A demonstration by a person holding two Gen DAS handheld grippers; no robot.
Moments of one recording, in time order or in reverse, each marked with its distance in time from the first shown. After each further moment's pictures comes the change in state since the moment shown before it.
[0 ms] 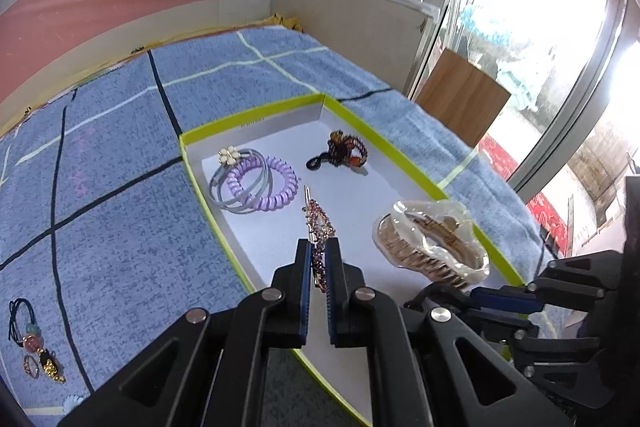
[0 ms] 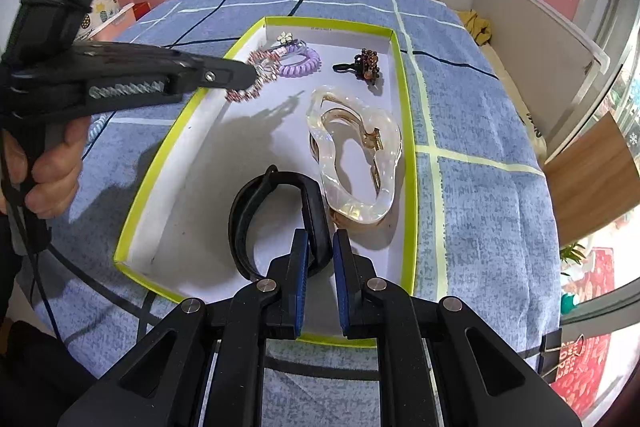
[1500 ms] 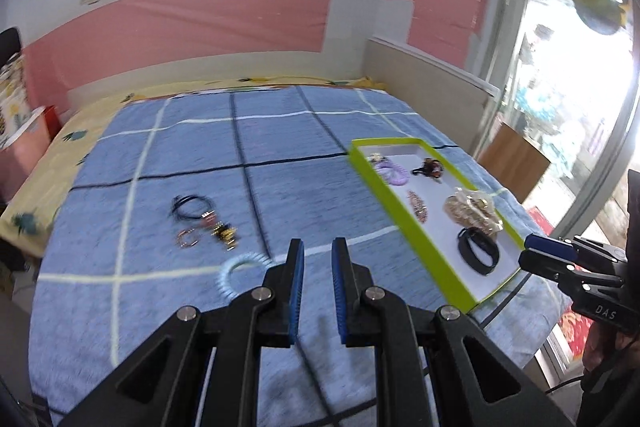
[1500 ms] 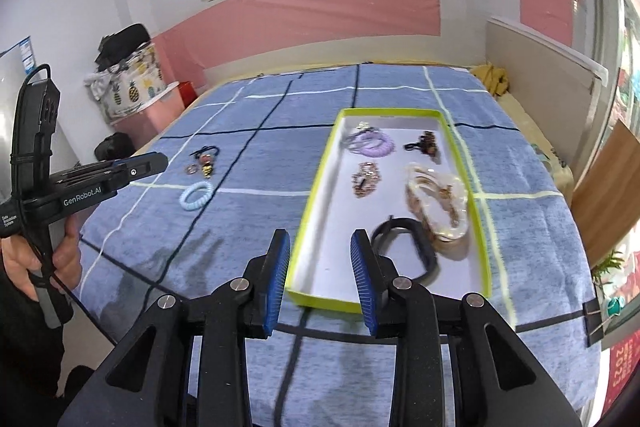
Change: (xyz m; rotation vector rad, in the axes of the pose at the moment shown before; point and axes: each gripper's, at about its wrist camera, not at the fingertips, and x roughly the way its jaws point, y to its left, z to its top) left arm -0.166 0.063 -0.117 -0.212 -0.255 0.236; right arm -0.080 0.066 -0.021 0.063 -0.313 0.167
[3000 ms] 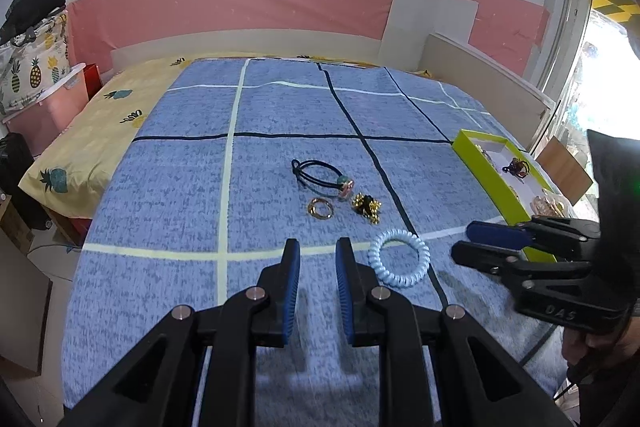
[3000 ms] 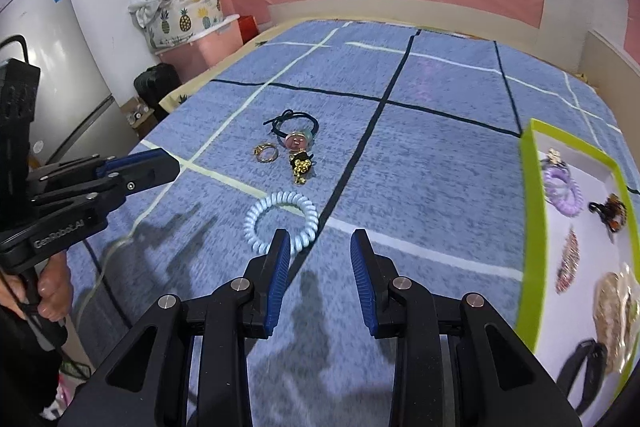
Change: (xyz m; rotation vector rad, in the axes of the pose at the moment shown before) left arm 0.019 0.112 -0.016 -0.111 0.058 0.101; right arm 0.163 0.114 0.047 -0.189 0.208 0.156
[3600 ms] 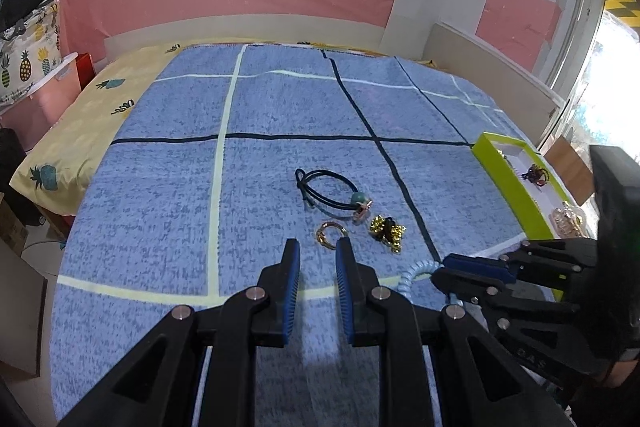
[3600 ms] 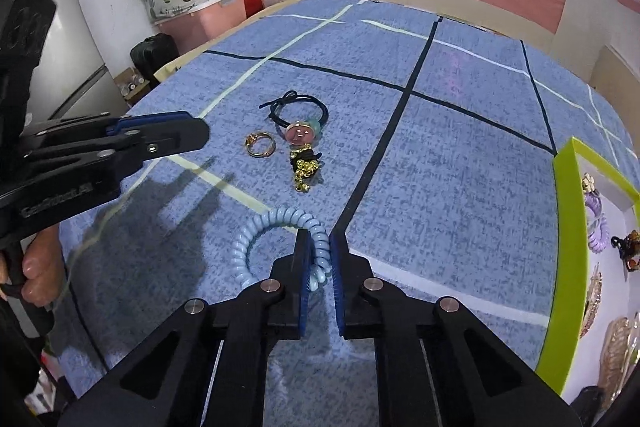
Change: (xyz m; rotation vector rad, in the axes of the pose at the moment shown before) left arm 0.043 0.008 0.021 -0.011 0.059 -0.006; right arm 0.039 0.009 0.012 -0.075 0.067 -0.030
